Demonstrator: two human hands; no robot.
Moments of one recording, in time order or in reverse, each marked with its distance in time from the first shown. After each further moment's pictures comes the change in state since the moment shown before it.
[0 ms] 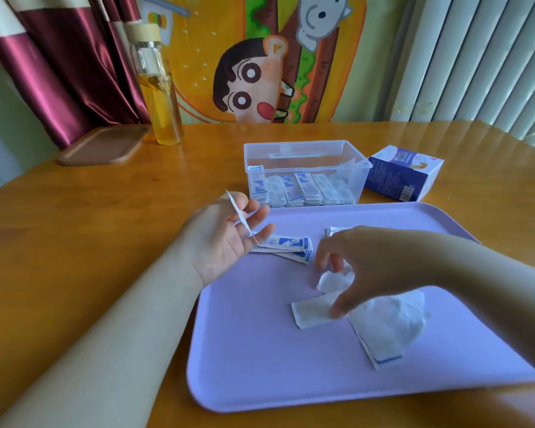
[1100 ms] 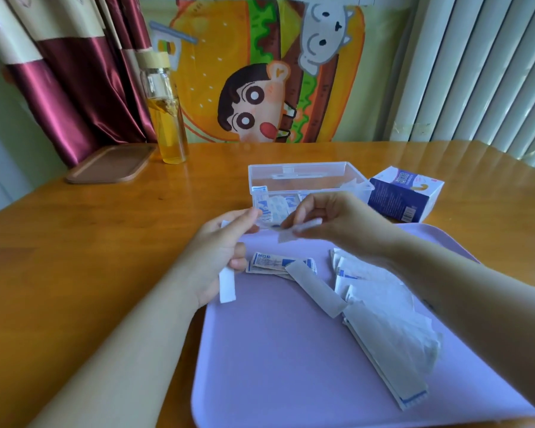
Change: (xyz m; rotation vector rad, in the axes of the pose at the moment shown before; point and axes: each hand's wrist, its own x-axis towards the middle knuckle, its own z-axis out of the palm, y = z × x) left_hand -0.003 0.007 -0.004 0.431 0.071 0.091; right_hand 0.052 0.006 -0.015 1.013 0.471 -0.209
